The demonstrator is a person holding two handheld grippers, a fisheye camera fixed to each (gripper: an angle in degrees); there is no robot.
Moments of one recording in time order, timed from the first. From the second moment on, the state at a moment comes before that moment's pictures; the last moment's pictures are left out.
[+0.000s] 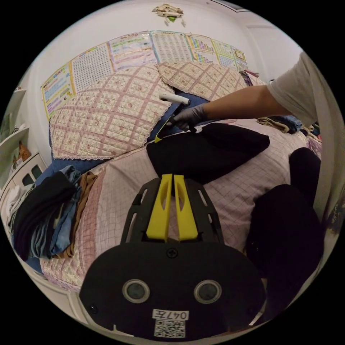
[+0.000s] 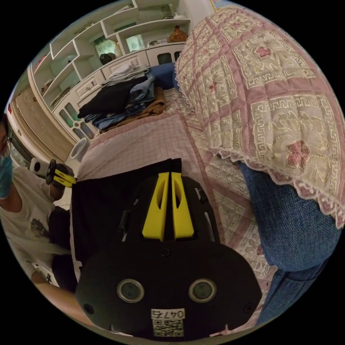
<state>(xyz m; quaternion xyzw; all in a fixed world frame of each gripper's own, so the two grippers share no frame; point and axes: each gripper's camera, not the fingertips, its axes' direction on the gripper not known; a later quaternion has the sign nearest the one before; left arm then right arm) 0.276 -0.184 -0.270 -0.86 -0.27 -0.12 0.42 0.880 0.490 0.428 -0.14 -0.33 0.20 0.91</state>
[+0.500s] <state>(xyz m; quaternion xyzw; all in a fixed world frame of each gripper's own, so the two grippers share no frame) 0.245 -0.208 -0.401 -0.80 -0.40 -0.24 0.38 0.846 0.463 0.427 -0.14 -0.32 0.20 0.91</state>
